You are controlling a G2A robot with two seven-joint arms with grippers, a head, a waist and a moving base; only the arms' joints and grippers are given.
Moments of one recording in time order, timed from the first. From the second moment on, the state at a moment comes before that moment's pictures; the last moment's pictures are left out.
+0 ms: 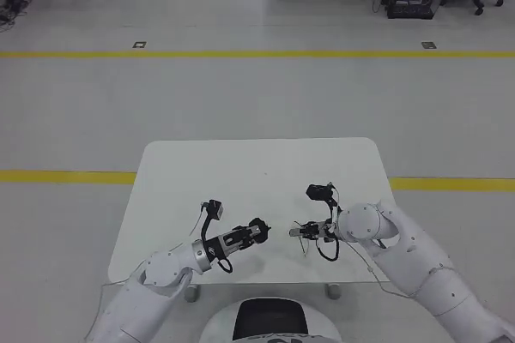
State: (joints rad) left arm 1.60 -1.13 -1.11 -1.59 -0.29 -0.34 -0.68; right arm -1.23 -1.03 0.90 -1.59 -0.49 0.34 1.09
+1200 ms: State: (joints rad) left arm 1.60 -1.13 -1.11 -1.59 -0.29 -0.34 -0.68; right arm -1.17 -1.22 0.81 -1.48 -0.97 0.34 1.20
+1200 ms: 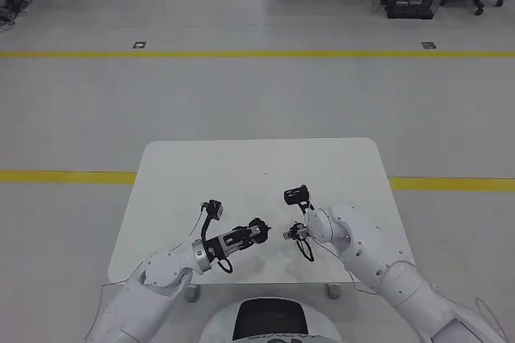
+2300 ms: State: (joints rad) left arm 1.64 -1.10 -1.21 -1.59 -0.37 -0.34 -0.76; right arm -1.16 -1.23 0.79 -1.46 -0.97 0.30 1.14
